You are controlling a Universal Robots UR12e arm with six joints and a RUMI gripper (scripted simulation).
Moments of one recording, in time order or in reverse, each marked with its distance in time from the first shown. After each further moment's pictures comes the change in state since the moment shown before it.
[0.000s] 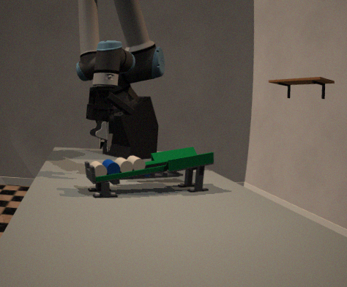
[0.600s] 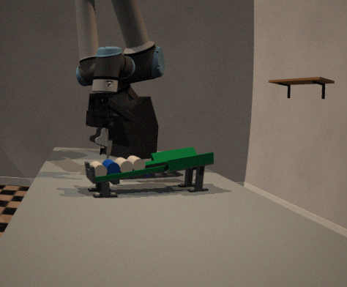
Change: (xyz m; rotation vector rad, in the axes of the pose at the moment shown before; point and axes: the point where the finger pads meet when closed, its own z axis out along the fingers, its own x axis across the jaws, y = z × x) arm 0.000 0.000 0.023 0.001 -0.002 0.000
